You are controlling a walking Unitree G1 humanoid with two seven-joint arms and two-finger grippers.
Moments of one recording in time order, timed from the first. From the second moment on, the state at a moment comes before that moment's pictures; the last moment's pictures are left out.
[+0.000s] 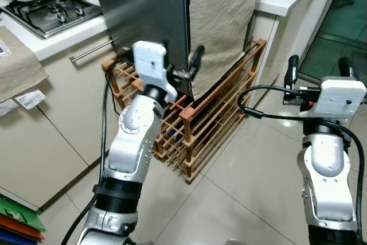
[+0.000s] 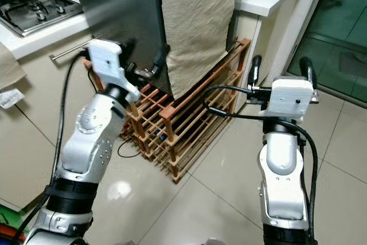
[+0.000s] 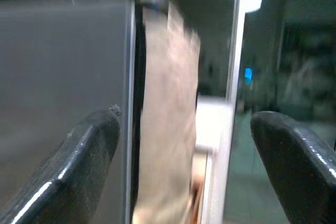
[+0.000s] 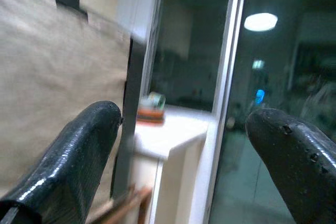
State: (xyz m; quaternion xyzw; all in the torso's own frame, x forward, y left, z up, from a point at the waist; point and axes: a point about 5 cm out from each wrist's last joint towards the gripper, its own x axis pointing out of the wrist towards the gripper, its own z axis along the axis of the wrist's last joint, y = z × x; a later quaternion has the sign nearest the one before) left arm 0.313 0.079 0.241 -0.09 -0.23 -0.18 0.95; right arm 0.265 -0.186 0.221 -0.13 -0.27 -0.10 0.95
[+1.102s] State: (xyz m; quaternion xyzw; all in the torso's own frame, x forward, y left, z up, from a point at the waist) left arm 0.332 0.088 0.206 -0.12 -0.12 -0.14 0.97; right arm 0.282 -0.176 0.189 -0.10 -0.20 -0.02 0.98
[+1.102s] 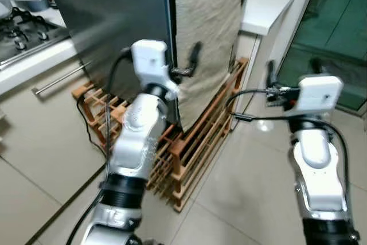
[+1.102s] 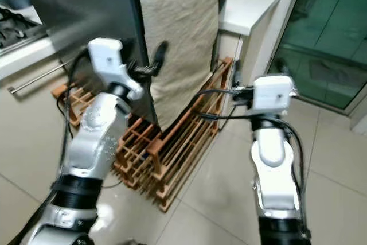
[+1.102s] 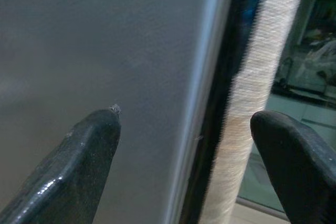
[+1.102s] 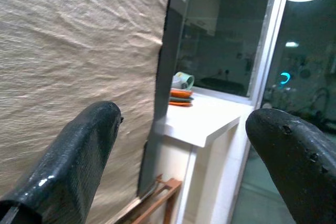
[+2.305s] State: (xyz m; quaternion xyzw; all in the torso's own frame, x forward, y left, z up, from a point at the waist) left arm 0.375 0.064 0.205 -0.15 -0.07 -0.09 0.98; right arm 0.247 -0.182 0.152 -0.07 -0.08 -0.01 0.99
